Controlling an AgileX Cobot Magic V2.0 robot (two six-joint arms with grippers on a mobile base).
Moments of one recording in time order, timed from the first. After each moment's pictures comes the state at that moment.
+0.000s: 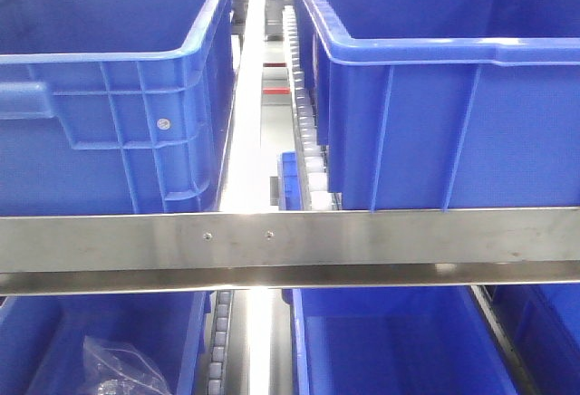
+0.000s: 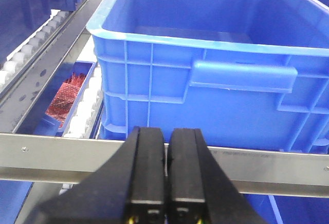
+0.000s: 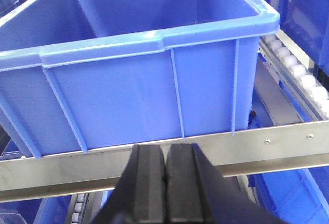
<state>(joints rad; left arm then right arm) -0.05 -0.01 0.01 0.25 0.18 -0.36 0.00 -0.01 0.03 0.10 0.13 0.10</state>
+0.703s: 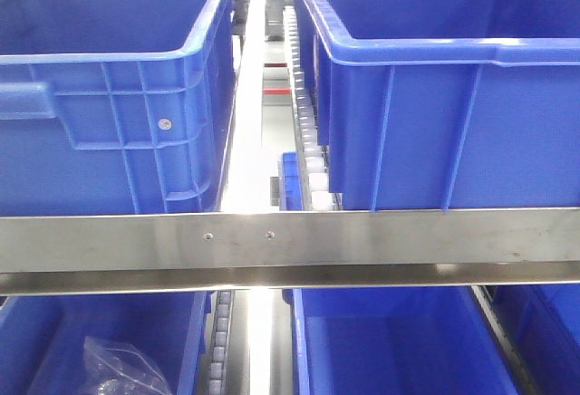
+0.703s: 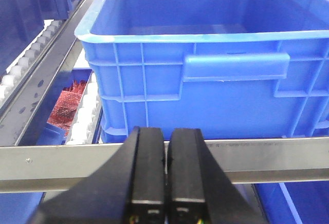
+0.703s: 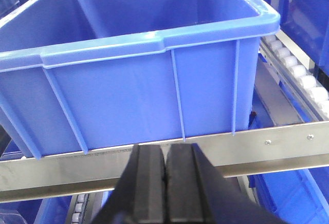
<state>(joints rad) -0.05 -0.01 0.01 0.10 0.18 -0.11 0.00 -0.01 0.03 0.10 0.12 0.10</state>
